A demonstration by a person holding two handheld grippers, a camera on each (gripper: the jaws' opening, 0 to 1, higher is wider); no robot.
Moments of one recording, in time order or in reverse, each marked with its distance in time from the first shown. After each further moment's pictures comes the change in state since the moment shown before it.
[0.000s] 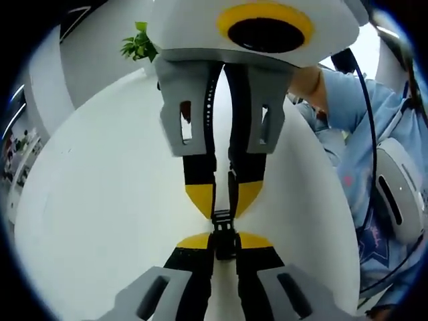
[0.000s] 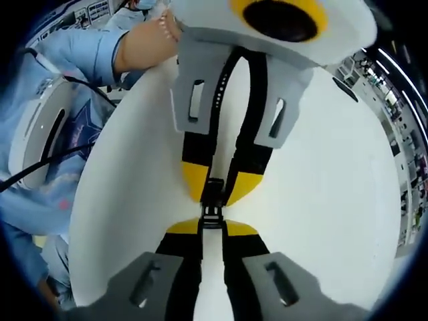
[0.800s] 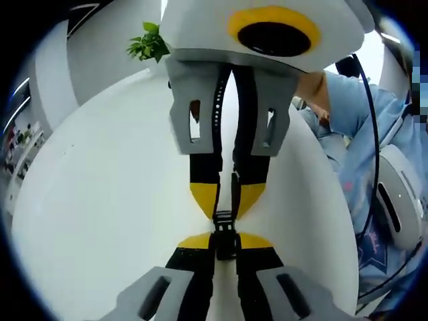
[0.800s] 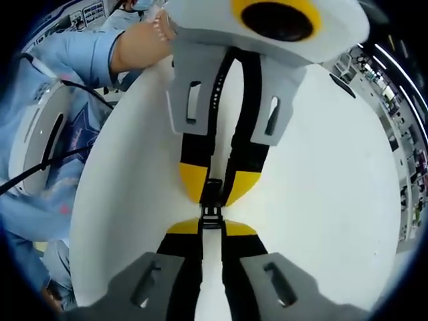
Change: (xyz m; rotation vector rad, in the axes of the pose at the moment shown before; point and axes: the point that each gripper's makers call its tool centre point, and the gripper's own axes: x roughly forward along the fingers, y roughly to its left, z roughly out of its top) left arm -0.001 0.001 0.000 -0.037 -0.029 0.003; right arm 0.000 -0.002 0.003 0.014 0.006 -0.011
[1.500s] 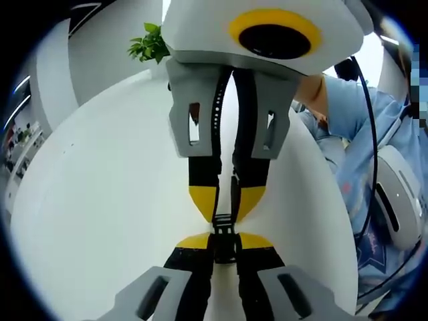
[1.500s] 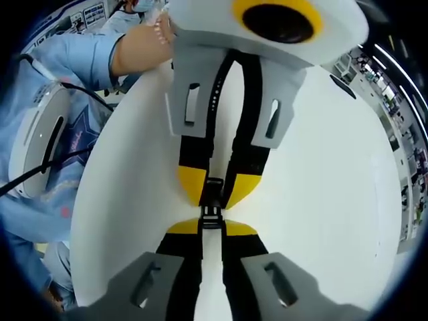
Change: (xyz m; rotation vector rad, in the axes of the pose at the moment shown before) left arm 0.000 -0.001 0.001 -0.004 -0.017 -0.014; right arm 0.001 0.002 0.002 0.005 -0.009 0.004
